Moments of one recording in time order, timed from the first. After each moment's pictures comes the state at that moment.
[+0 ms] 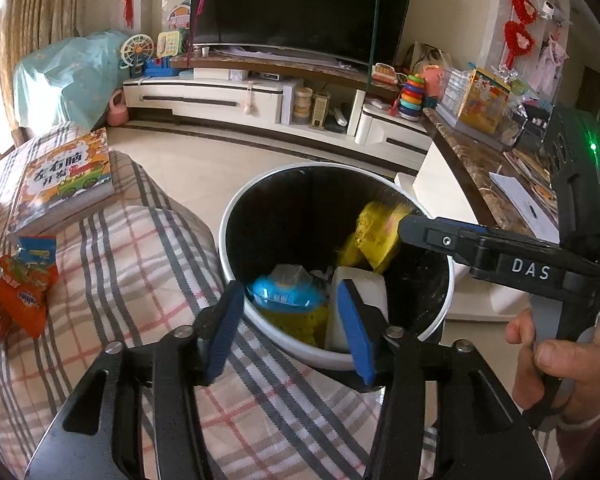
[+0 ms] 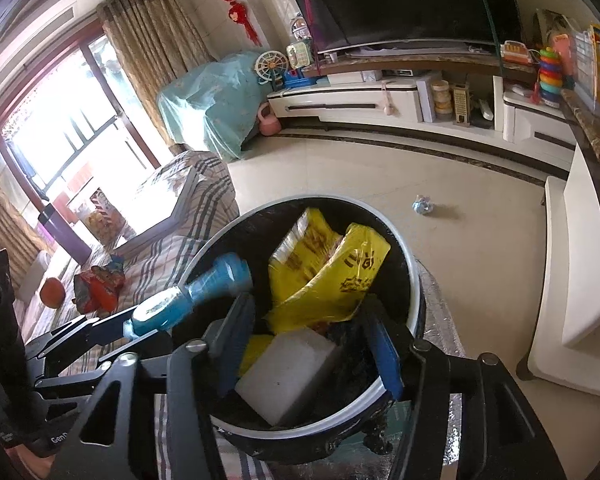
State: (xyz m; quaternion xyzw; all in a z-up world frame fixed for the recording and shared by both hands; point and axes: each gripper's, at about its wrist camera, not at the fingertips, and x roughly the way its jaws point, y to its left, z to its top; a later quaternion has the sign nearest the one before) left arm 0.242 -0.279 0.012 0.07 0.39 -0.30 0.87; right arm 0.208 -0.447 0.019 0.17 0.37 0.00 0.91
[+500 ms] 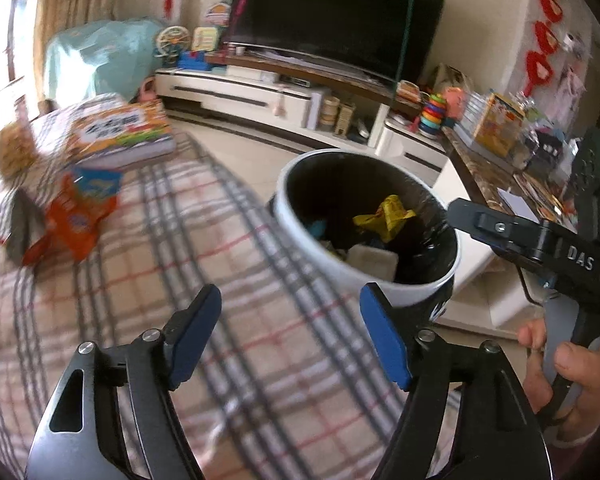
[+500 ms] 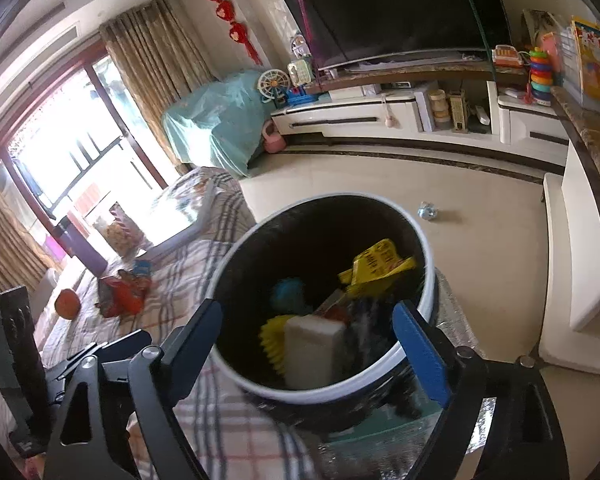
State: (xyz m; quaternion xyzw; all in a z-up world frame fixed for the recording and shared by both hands) left arm 0.208 -0.210 0.007 0.01 0.39 -0.26 0.88; right arm 0.169 -0.416 0.032 0.19 0.34 0.01 0.92
